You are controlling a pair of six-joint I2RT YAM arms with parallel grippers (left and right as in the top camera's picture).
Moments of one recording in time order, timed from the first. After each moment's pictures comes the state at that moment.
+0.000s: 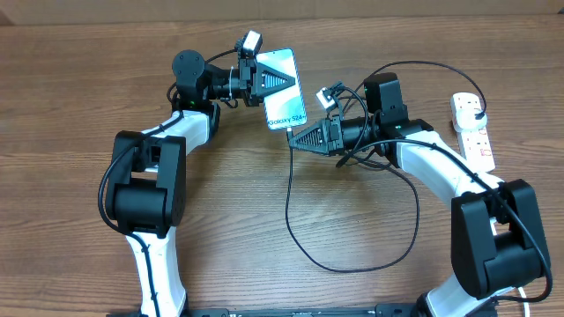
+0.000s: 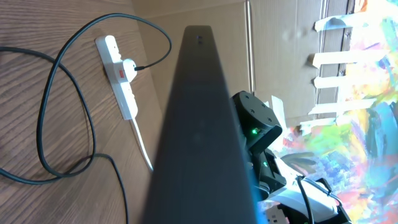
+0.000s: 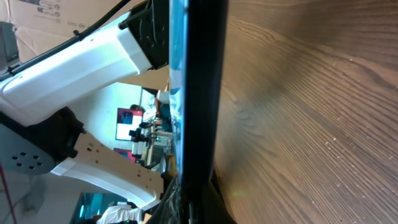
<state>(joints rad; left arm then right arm) -0.15 2.20 1.33 1.10 1.42 -1.62 0.27 1.79 1.09 -0.11 -1.29 0.49</state>
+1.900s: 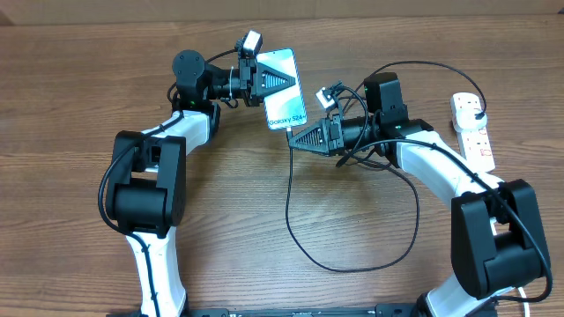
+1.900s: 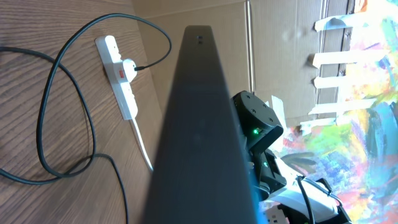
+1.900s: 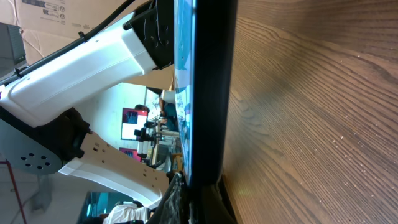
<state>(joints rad) -0.15 2.20 1.33 1.10 1.42 -1.62 0.27 1.79 1.09 -0.10 -1.30 0.52</state>
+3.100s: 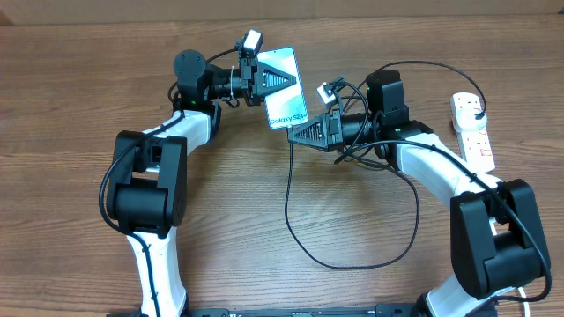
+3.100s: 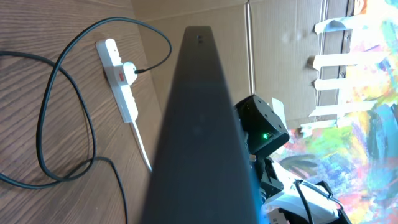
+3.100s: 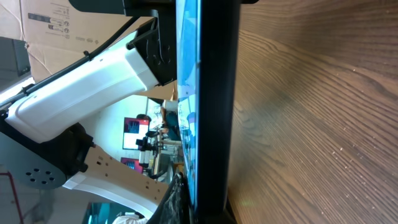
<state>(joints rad) -0.16 2.20 1.33 1.10 1.41 -1.62 0.27 1.79 1.06 0.08 -1.27 0.68</state>
